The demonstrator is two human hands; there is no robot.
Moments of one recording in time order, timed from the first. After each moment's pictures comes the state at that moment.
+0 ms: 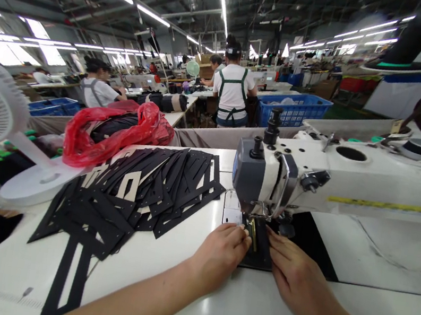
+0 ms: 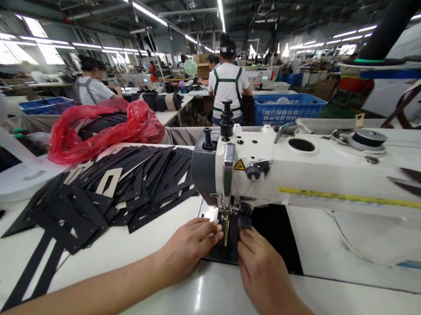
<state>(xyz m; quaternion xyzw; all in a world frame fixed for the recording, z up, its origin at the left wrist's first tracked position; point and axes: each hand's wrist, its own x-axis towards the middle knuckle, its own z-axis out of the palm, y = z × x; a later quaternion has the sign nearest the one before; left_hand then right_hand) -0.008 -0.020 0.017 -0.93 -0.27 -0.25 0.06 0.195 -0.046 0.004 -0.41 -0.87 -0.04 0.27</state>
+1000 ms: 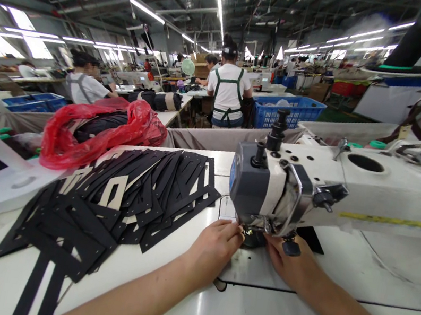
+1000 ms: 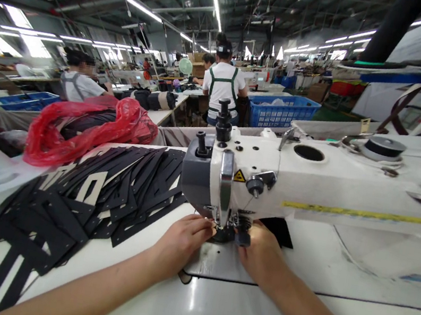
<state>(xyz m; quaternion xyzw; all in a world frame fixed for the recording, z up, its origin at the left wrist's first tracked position) -0.011 0.013 0.008 -0.92 -0.28 -0.27 0.03 0.202 0.007 -0.004 -0.44 -0.86 -0.04 0.27</state>
